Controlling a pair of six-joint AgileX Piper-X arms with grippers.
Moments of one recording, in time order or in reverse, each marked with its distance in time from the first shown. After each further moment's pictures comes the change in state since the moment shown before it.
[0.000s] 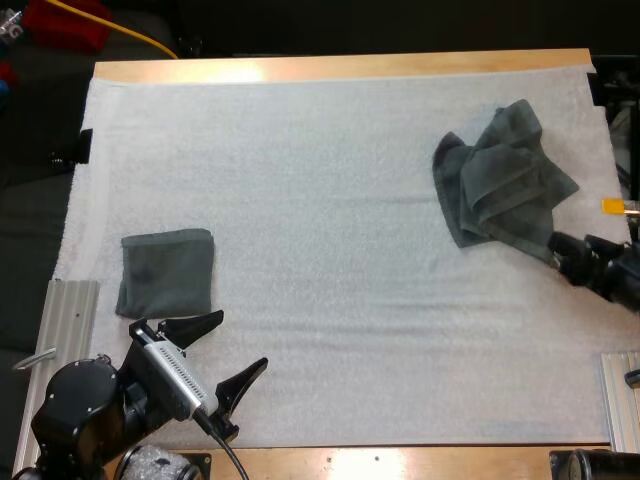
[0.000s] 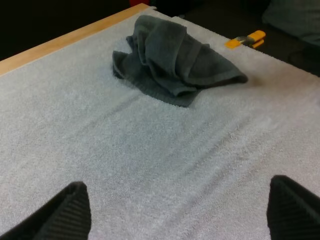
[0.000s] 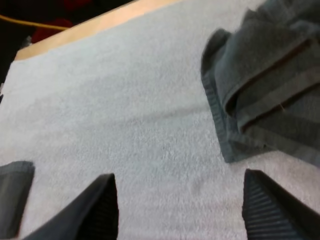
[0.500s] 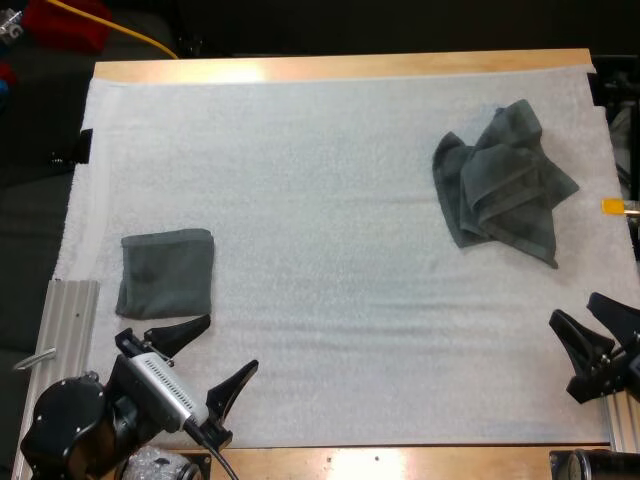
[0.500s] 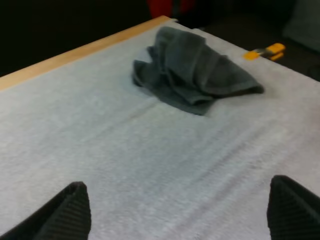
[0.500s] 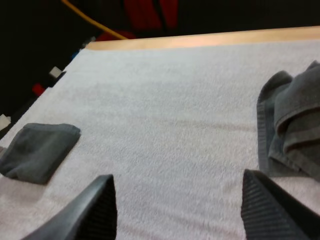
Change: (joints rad) left arm 0.034 -0.059 0.004 0.015 -0.008 -0.013; right arm 0.000 -0.411 0.000 0.199 -0.135 -0.230
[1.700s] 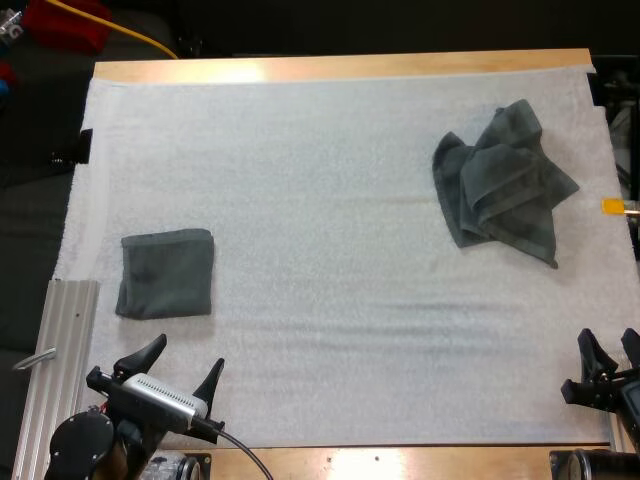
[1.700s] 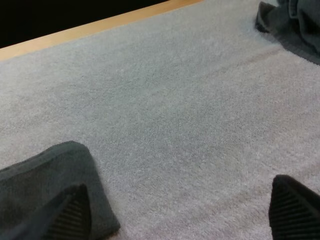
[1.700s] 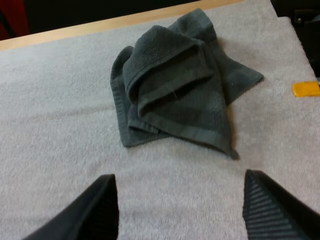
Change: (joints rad) left arm 0.207 -0.254 0.198 0.079 -0.200 0.042; right arm 0.000 -0.346 0.316 -0.013 0.425 0.050
